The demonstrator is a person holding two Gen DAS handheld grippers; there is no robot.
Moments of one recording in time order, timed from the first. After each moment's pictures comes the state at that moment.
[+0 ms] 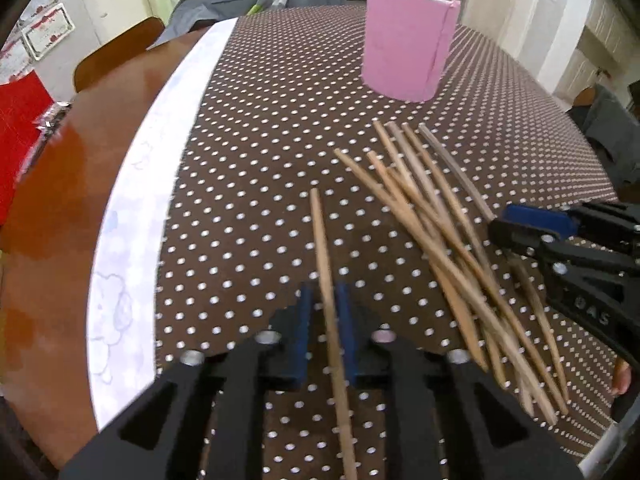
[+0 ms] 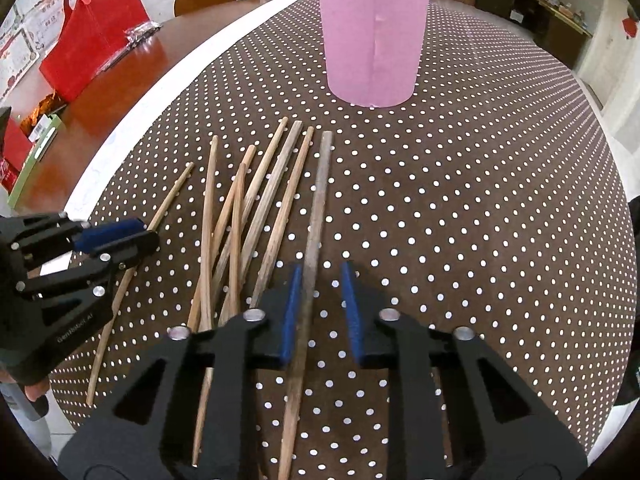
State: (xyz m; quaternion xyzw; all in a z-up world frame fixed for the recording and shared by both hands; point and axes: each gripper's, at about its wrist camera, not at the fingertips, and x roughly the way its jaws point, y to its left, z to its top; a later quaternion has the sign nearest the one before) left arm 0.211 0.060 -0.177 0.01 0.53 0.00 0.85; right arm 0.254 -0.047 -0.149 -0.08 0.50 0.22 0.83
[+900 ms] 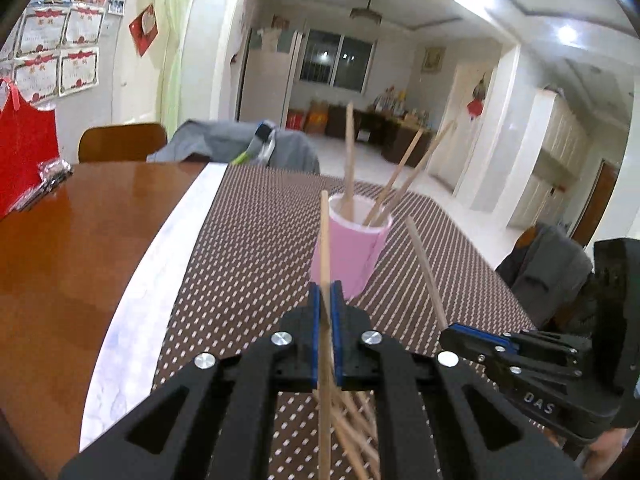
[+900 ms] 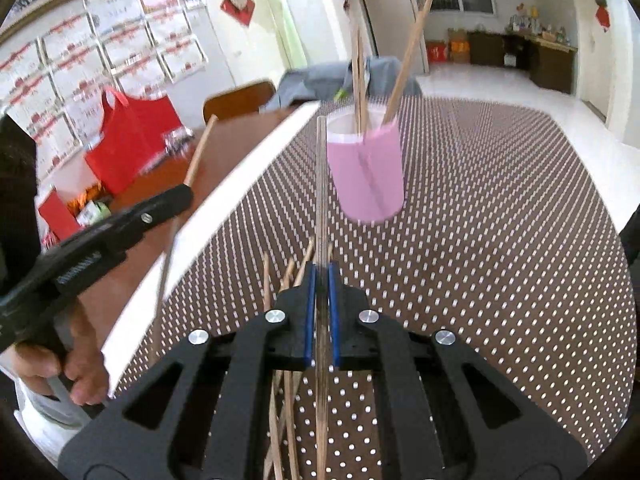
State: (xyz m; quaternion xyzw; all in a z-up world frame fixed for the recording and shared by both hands) left arm 0.196 0.046 -0.071 -0.08 0.27 -0.05 0.96; right arm 0.214 -0.107 -0.074 0.04 0.35 0.27 0.90
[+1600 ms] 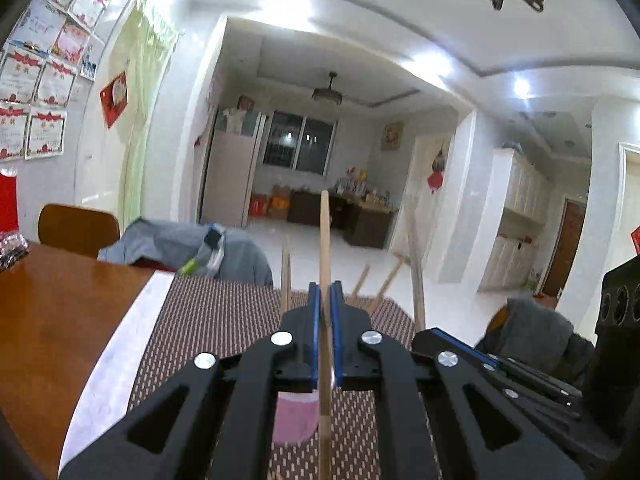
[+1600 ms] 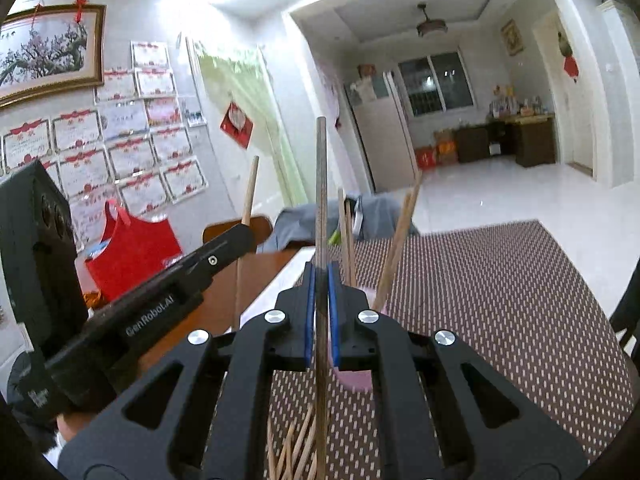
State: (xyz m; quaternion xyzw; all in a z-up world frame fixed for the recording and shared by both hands) left arm 0.260 0.016 -0.009 -0.09 0.10 -0.10 0.99; right arm 0.262 -0.110 -0.002 0.11 0.14 0.24 0.95
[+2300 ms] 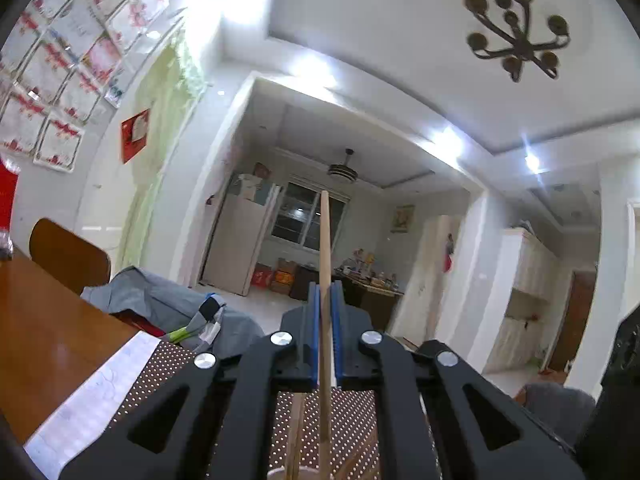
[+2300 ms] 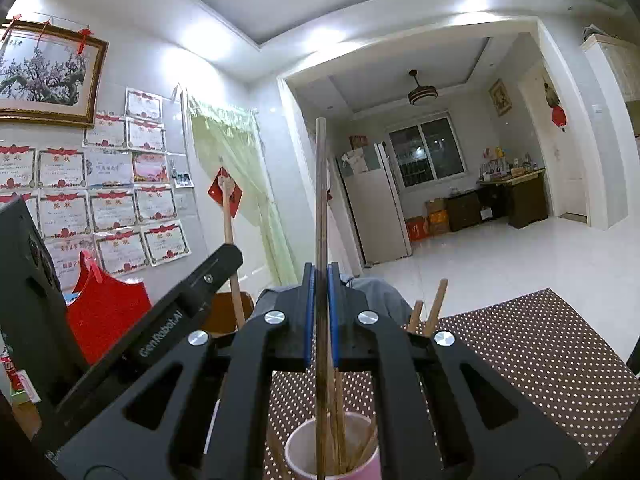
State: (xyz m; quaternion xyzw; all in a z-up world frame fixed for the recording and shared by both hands) left arm 0.339 0.036 -0.009 -0.16 -0.04 -0.06 0.98; right arm 0.329 -0.086 0.002 0.13 0.00 0.21 0.97
